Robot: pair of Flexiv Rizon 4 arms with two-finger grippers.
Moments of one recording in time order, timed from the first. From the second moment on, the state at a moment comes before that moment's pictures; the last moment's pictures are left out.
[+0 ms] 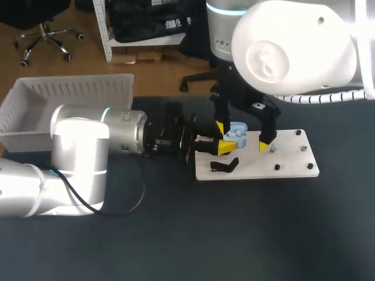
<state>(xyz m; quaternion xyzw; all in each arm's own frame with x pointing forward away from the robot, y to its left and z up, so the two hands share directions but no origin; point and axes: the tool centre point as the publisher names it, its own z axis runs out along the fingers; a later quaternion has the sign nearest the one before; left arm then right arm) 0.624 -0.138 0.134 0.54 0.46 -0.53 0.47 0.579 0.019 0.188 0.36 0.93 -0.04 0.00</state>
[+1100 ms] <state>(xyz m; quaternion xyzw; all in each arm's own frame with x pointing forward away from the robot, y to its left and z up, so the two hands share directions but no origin) 0.624 -0.138 0.134 0.54 0.46 -0.52 0.47 0.606 -0.006 0.214 0.31 0.95 -0.02 0.05</state>
